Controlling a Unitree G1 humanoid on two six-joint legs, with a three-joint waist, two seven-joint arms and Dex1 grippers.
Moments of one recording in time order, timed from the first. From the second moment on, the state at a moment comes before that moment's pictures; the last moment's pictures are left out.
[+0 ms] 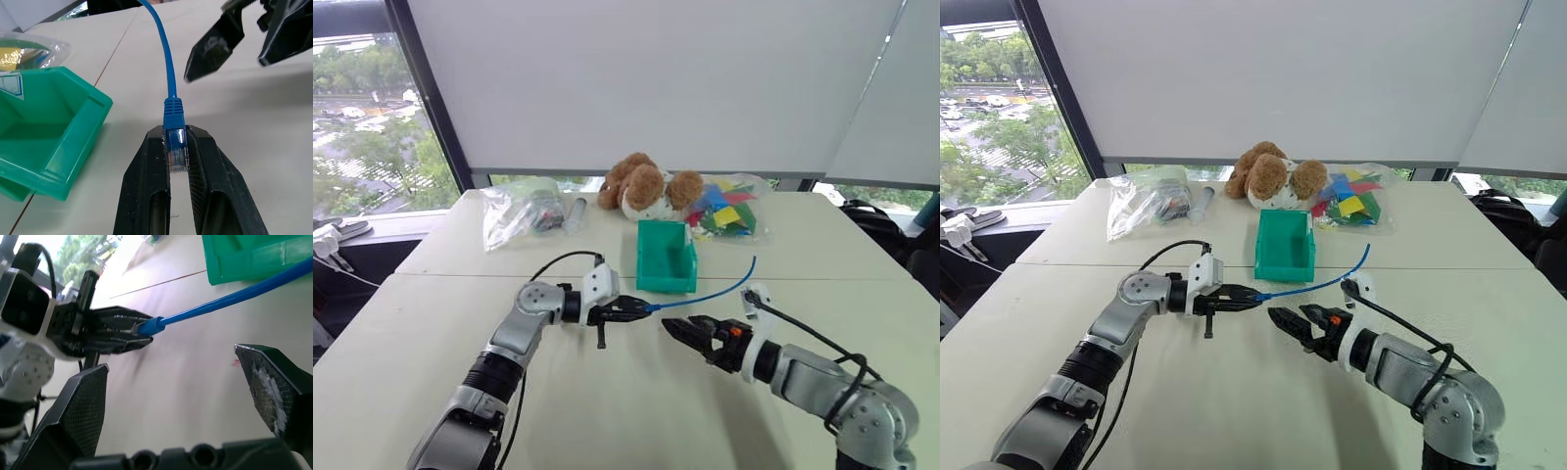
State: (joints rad) left arm -0.72 0.34 -0.21 0.38 -0.17 -0.03 -1.19; right arm -0.29 -0.21 -0.37 -0.54 0.93 1.30 0.23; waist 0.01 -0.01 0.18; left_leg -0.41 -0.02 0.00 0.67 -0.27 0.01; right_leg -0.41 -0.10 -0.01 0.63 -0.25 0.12
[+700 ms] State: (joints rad) left arm -0.72 0.34 -0.21 0.33 -0.18 -0.03 -1.18; right arm -0.36 -0.10 -0.31 -0.38 1.00 1.21 0.08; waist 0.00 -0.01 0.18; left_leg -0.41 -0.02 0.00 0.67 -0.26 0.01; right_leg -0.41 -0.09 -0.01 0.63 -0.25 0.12
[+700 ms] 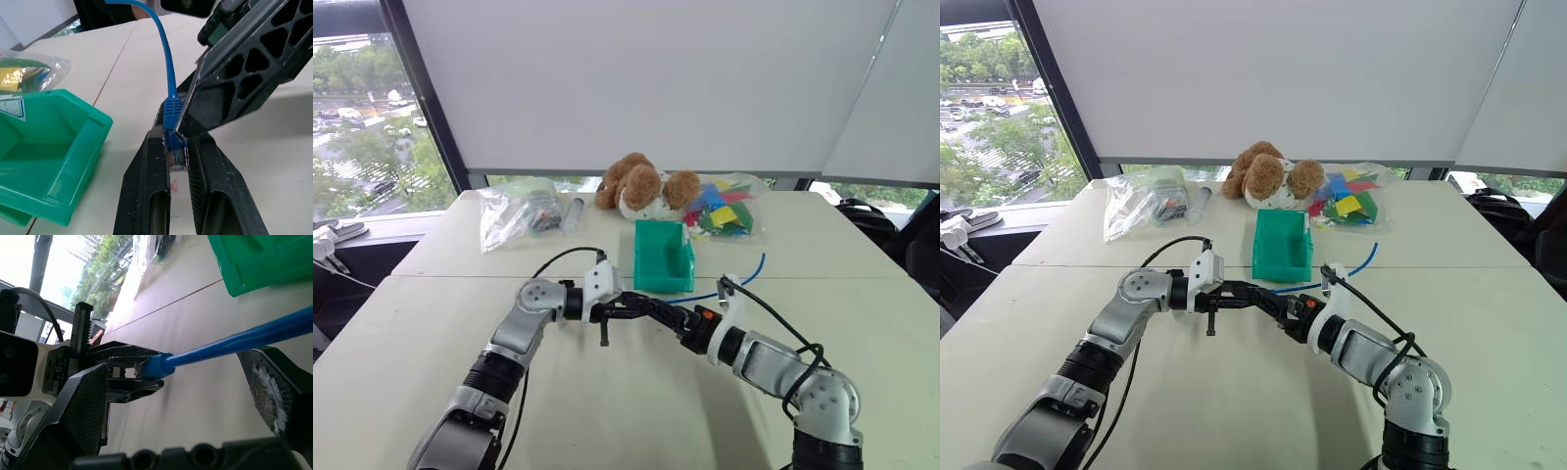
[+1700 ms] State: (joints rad) left arm -0.70 0.48 -0.18 0.26 -0.20 0.09 -1.20; right arm -0.41 -0.30 -0.16 -0.40 0.99 1.13 0.11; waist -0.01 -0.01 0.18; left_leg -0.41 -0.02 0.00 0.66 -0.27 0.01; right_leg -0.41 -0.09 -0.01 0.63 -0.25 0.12
